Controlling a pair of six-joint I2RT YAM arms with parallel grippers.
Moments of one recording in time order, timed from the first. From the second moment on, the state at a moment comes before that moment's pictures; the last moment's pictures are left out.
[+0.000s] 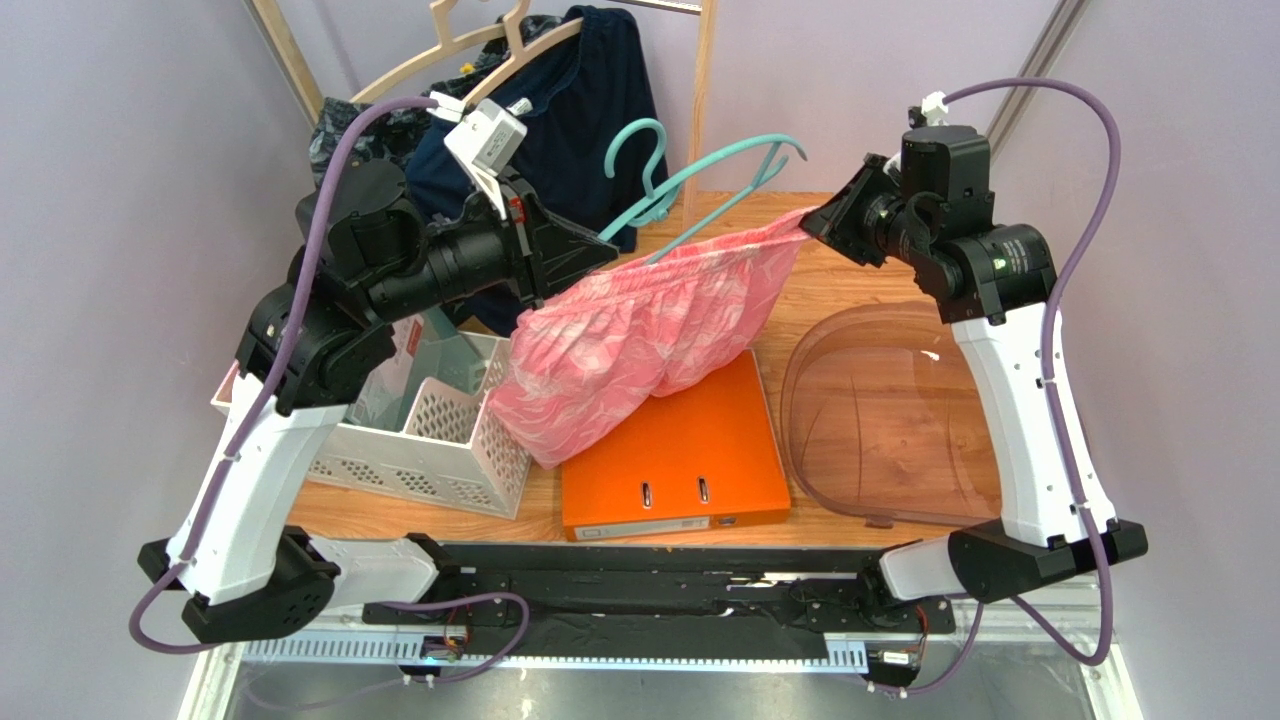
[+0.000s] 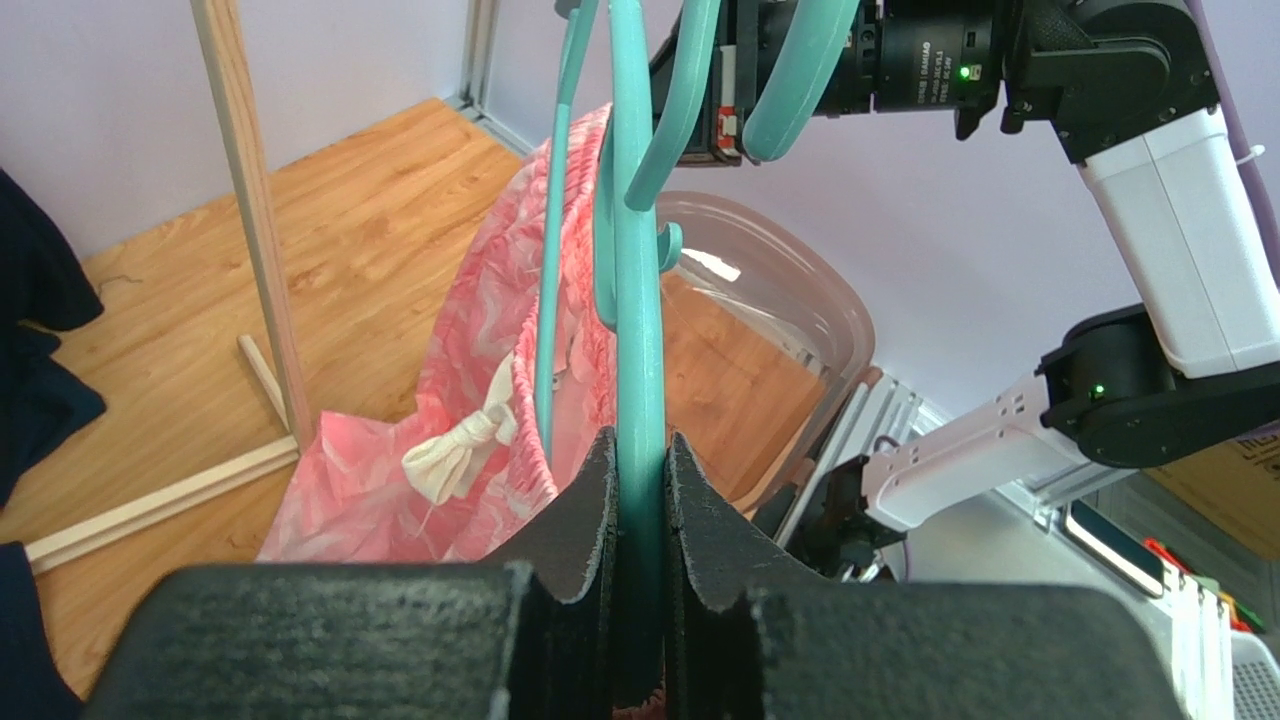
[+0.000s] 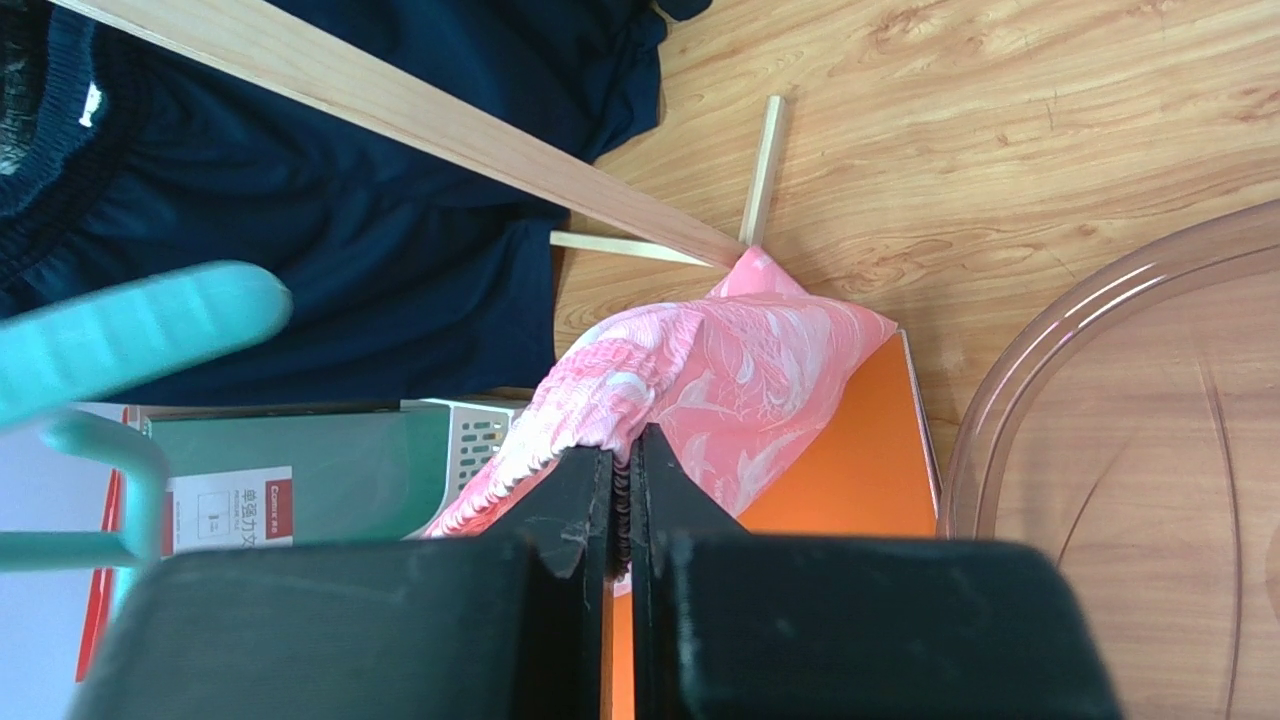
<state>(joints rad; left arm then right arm) -0.68 1.25 1.95 -0.76 0.36 -0.30 0.28 1.40 1.92 -1.01 -0.01 0.70</state>
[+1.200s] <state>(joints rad) -0.68 1.10 1.77 -0.38 0.06 -0.45 0.43 1.45 2.13 -0.76 -0.35 0.90</state>
